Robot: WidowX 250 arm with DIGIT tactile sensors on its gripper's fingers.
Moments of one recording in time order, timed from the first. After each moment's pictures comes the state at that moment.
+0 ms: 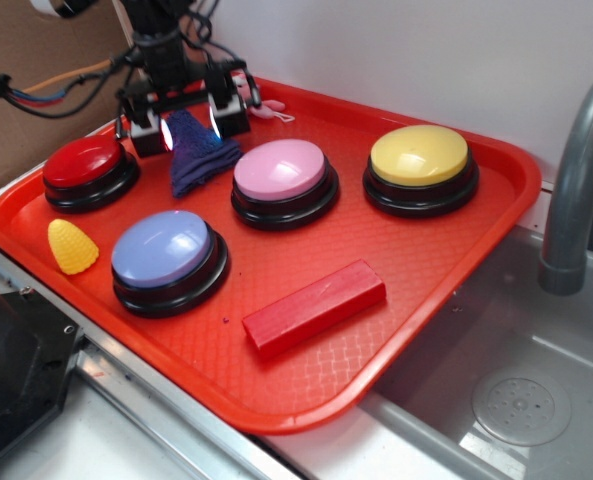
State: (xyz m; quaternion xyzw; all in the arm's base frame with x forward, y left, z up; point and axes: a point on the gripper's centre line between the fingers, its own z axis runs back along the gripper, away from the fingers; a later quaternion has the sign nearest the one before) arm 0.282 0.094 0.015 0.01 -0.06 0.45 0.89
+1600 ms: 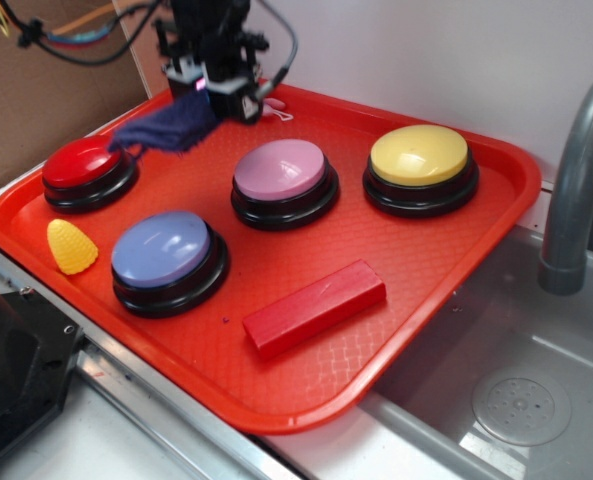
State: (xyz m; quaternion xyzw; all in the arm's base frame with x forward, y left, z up) arm 0.254 -0.020 0.114 0.01 -0.02 0.01 1.00
